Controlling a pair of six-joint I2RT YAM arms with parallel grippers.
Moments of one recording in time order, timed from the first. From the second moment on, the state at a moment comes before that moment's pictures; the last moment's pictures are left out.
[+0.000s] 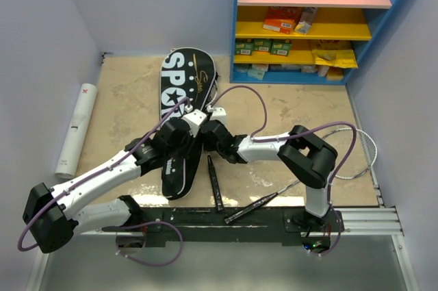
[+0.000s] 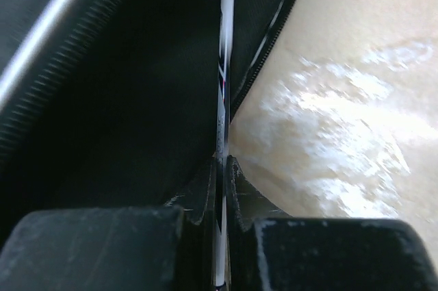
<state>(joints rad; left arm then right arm) -0.80 1.07 0.79 -0.45 -0.24 -0.10 0.97 1.89 1.03 0.16 0.39 0.66</state>
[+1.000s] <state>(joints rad) -0.80 1.11 0.79 -0.45 -0.23 -0.09 1.22 1.58 0.95 -0.31 0.37 0.78</state>
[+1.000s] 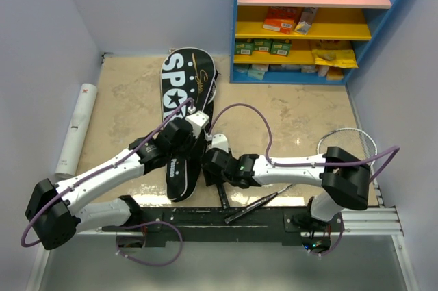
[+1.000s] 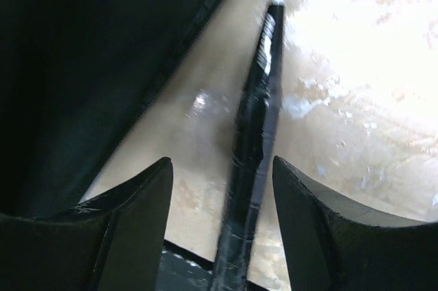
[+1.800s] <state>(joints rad) -0.79 1.12 0.79 -0.45 -0.20 -0.09 1.27 1.66 0.91 -0.28 0.46 0.96</state>
